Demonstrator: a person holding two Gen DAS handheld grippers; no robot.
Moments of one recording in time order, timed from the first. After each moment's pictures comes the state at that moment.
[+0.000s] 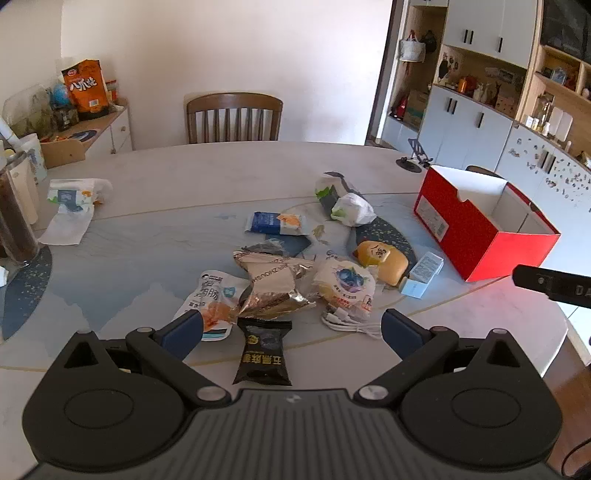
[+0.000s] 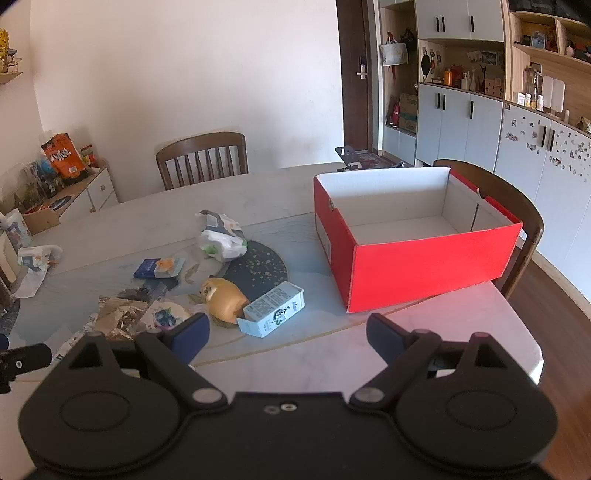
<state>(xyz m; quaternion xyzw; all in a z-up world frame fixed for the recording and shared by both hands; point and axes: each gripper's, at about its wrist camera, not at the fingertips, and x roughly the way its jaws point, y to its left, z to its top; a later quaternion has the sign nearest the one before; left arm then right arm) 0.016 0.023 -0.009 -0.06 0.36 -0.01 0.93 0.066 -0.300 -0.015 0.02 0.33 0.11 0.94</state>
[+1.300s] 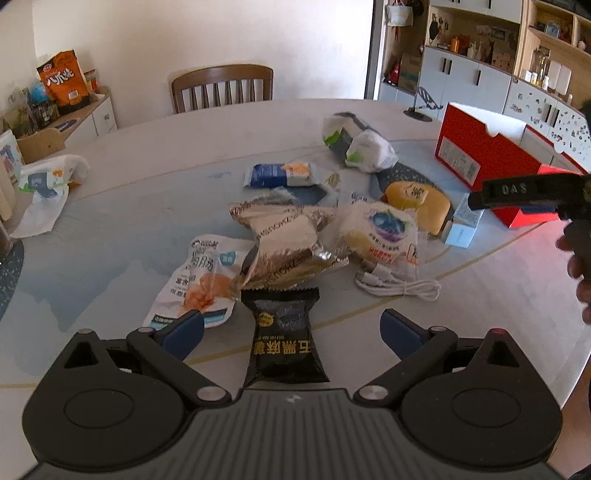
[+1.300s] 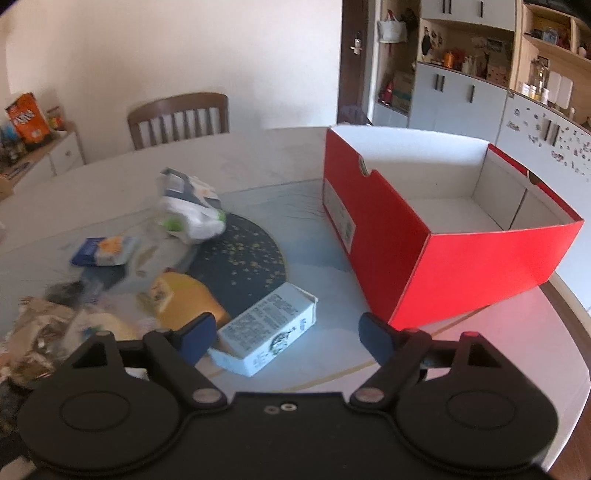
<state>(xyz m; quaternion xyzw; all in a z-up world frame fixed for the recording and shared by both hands) 0.055 0.029 -0.090 0.00 0.39 -0.01 0.92 0.174 -0.243 -0.095 -0.02 0.37 0.07 0.92</state>
